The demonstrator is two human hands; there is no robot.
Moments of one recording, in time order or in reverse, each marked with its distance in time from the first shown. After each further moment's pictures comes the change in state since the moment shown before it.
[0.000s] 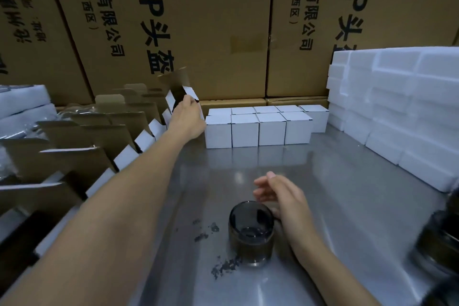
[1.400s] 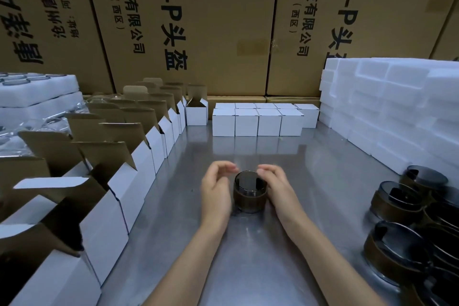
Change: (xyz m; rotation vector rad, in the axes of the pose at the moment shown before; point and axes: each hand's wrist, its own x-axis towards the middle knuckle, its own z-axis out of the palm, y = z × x) left_hand -0.240 0.077 -0.006 -1.250 0.248 -0.292; right_hand -0.048 -0.007 -0.005 -0.050 -0.100 0.089
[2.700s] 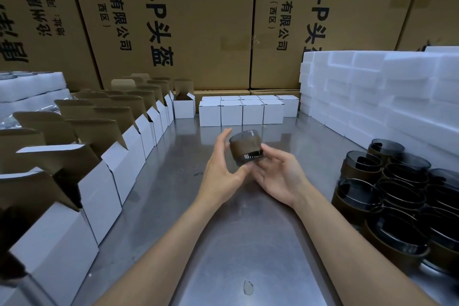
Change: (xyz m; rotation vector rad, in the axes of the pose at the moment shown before) left_hand -0.031 0.009 -0.001 0.313 -0.379 0.238; right_hand -0.017 -0.008 -0.040 0.667 -0.324 0.211
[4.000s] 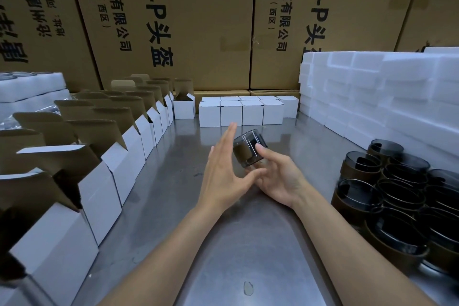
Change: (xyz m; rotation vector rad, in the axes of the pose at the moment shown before) left_hand -0.003 0.003 0.005 0.247 0.041 0.178; right_hand 0.000 0.001 0.001 -0.110 -0.056 0.021
